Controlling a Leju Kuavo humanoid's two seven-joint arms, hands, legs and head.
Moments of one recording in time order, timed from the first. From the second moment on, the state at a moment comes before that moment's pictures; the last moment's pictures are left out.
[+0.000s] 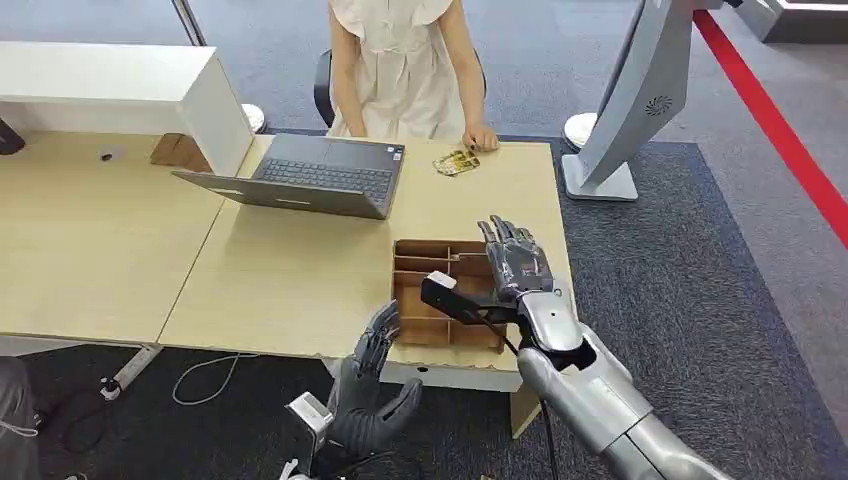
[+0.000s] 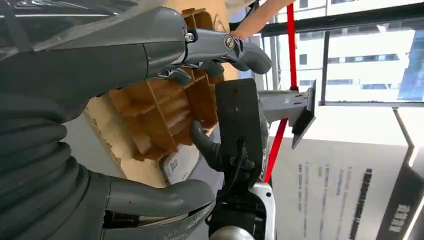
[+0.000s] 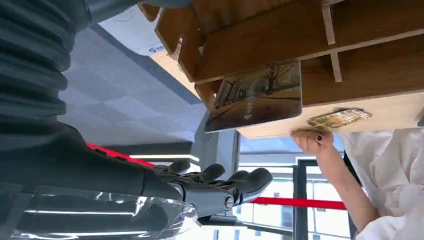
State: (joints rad) left arm -0.12 0.03 -0.87 -1.40 0.16 0.30 -0.53; right arm -0.60 -0.11 0.96 -1.11 1.17 -0.16 0.36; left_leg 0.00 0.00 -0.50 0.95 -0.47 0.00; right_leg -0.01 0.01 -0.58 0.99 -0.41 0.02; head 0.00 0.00
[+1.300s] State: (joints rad) left arm -0.15 -0.01 -0.87 -1.30 0.15 0.27 -0.55; right arm -0.67 -0.06 0.98 -1.02 1.21 -0.16 0.33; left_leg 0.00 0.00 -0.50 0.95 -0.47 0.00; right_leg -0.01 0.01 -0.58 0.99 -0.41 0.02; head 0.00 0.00
